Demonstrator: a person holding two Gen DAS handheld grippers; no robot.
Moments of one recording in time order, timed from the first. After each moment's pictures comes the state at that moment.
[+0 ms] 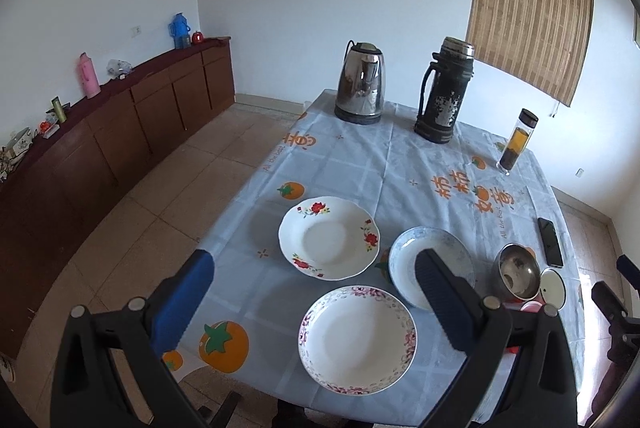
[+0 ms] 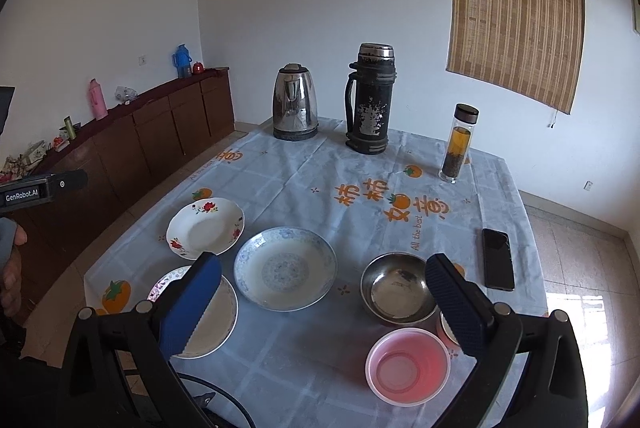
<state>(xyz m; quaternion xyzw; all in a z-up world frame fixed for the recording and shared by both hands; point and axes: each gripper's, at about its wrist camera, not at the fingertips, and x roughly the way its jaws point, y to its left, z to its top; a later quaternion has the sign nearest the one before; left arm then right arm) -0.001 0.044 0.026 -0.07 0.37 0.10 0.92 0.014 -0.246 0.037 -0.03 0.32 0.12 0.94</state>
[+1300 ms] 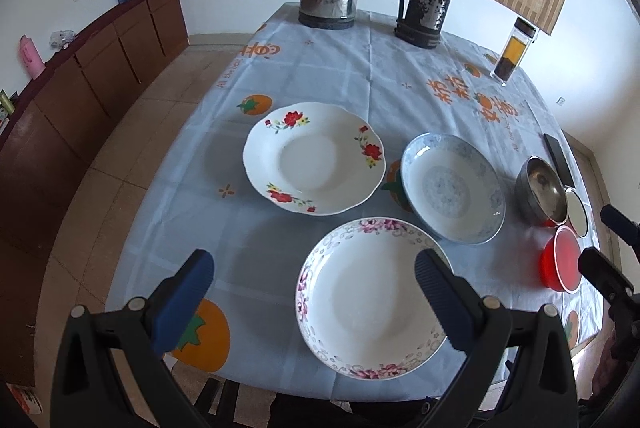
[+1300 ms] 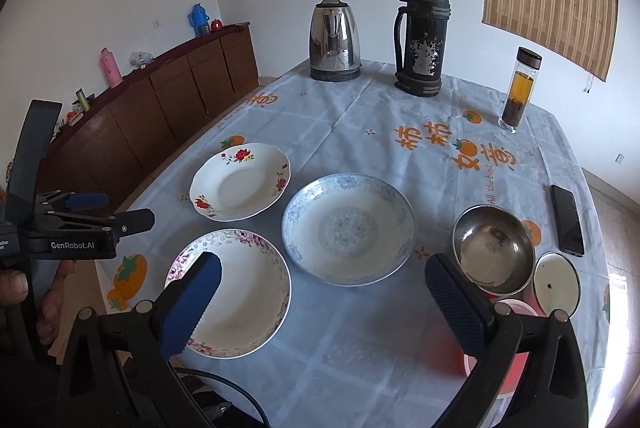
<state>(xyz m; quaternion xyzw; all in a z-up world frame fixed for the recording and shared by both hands) 0.047 0.060 -0.084 -0.04 0.49 0.02 0.87 0.049 -0.169 -0.045 -0.02 0.41 0.15 0.90</state>
